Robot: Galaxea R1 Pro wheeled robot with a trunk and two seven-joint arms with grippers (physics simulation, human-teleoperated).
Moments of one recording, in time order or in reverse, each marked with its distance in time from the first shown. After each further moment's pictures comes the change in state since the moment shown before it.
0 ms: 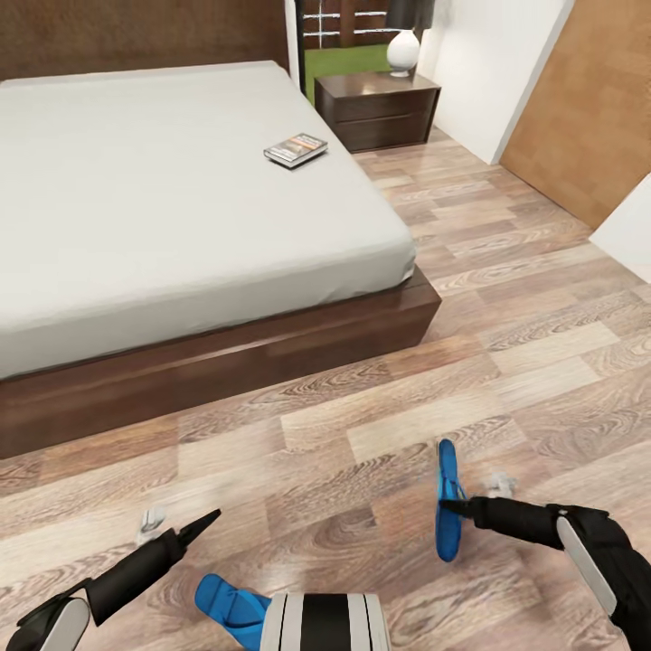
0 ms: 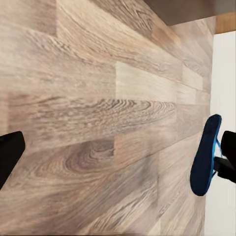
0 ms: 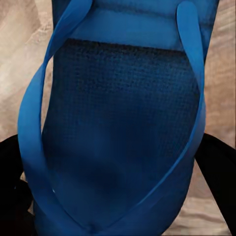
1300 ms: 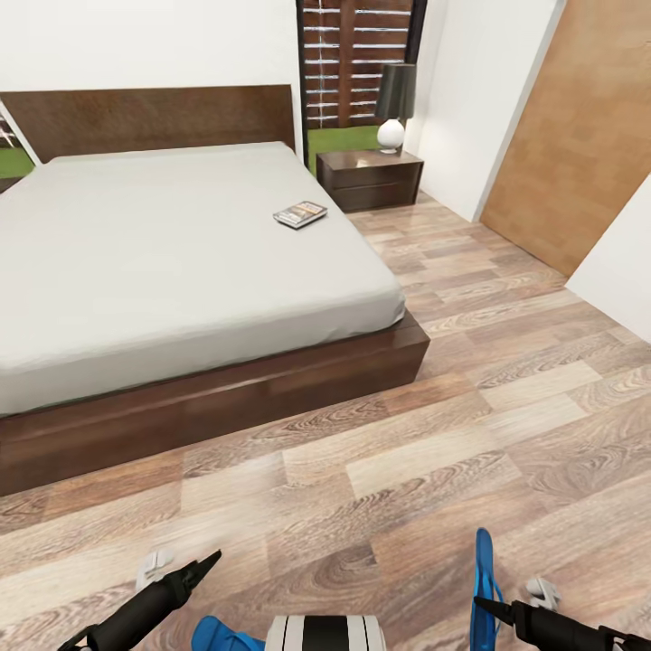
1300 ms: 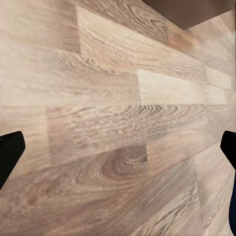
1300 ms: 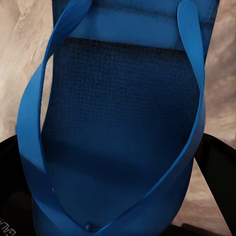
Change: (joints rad) left arm 0.002 -0.001 -0.064 0.266 -0.093 -0.299 0.003; right arm 0.000 -0.035 -0.010 0.742 -0.013 -0.474 0.226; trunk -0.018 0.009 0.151
